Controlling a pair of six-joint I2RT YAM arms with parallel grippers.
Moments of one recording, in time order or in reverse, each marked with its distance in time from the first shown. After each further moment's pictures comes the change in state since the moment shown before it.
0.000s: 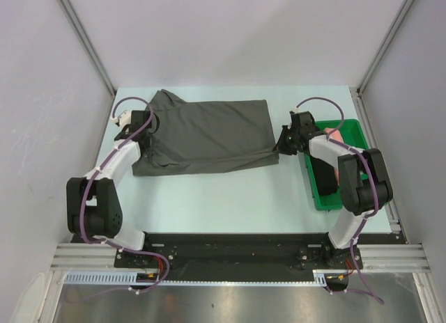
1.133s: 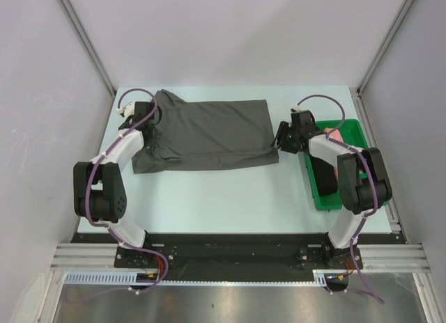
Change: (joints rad) left arm 0.000 0.148 0.143 0.016 0.021 0.052; right arm -0.003 0.022 0.011 0.042 0.060 -0.025
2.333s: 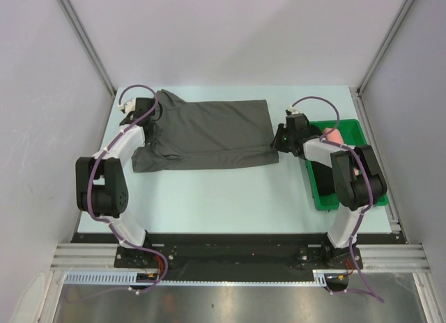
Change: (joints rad) left arm 0.000 0.054 0.067 -0.015 0.000 0.001; right arm 0.051 0.034 -0.049 0.173 0.046 -0.024
